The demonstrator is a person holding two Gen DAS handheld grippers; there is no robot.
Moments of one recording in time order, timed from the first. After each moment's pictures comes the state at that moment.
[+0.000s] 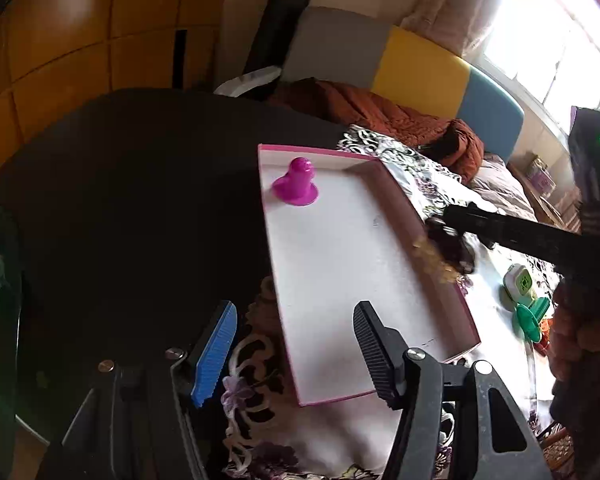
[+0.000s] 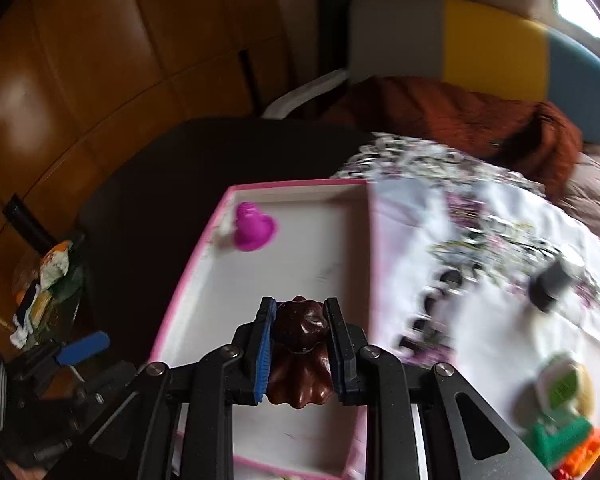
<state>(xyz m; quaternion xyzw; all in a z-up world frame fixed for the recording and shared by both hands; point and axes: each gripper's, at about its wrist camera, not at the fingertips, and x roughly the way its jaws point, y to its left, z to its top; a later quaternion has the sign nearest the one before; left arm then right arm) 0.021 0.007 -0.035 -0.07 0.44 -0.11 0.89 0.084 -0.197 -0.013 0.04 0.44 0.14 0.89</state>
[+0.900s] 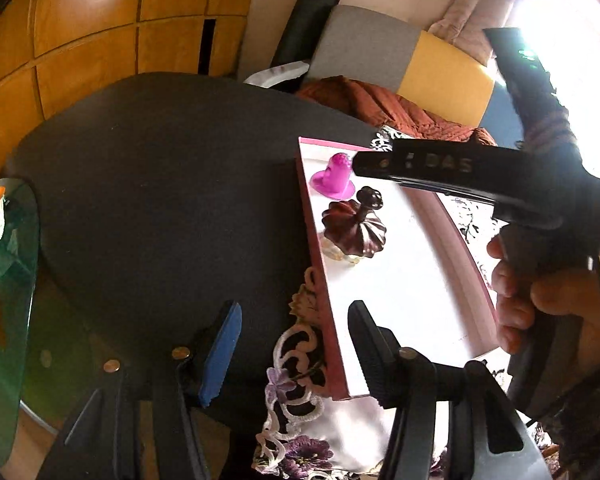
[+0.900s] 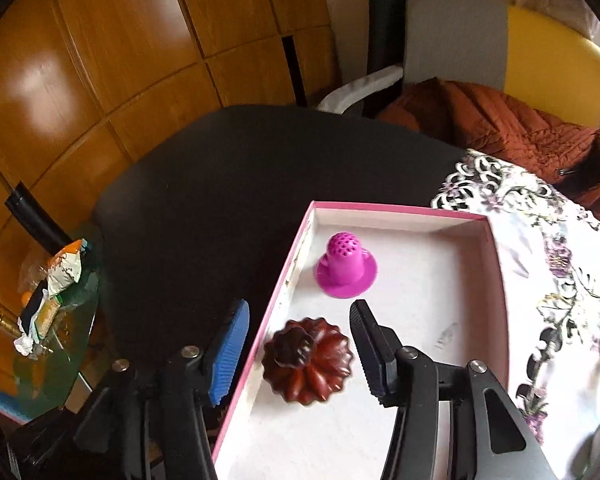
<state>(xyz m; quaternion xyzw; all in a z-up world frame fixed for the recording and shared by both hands) 0.021 0.031 -0.048 -0.09 0.44 -0.08 0.89 0.132 -0.107 -0.029 0.03 0.43 0.18 0.88</state>
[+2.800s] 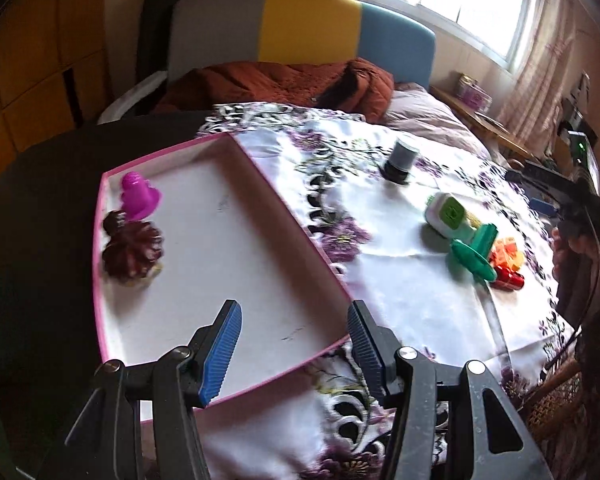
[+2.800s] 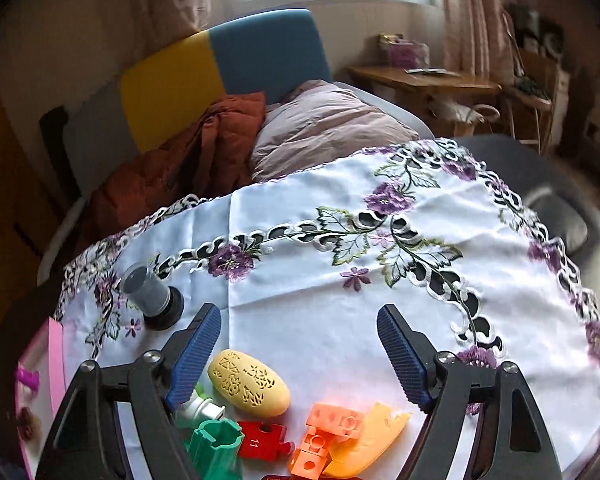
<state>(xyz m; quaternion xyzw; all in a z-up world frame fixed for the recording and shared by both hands) 0.004 -0.137 -0.026 0.06 0.44 -0.25 0.86 -0.031 -0.534 -0.027 0.24 0.35 -0.27 0.87</state>
